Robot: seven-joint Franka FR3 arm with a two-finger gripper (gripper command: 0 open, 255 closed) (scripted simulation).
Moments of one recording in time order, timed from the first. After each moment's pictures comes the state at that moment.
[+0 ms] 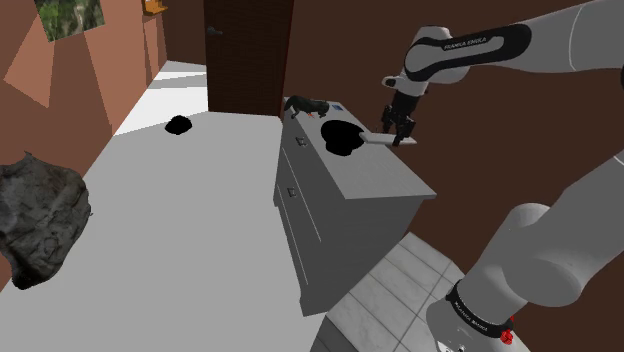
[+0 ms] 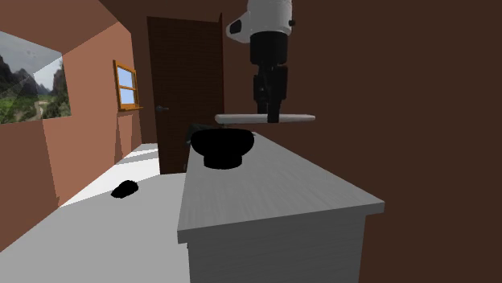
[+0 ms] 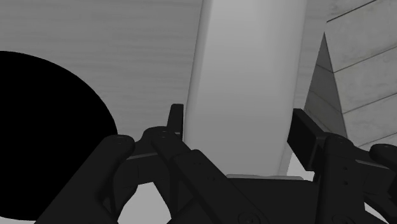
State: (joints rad) arm 0.14 -0.22 -0.53 -2.16 -0.11 1.96 -1.43
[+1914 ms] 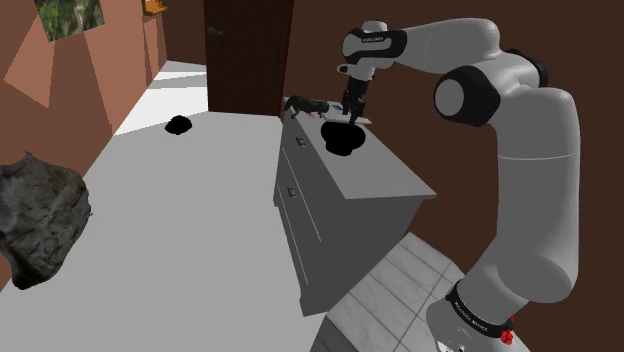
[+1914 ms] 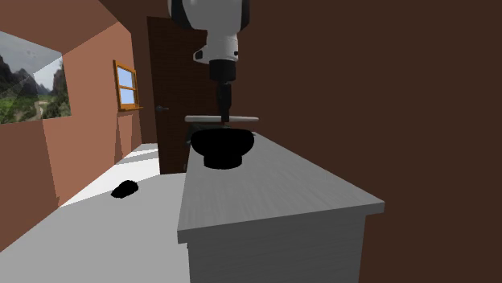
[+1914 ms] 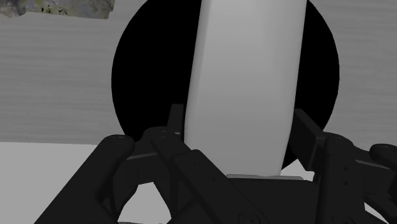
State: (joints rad) arm 0.03 0.53 -0.51 -1.31 0.27 1.77 -1.57
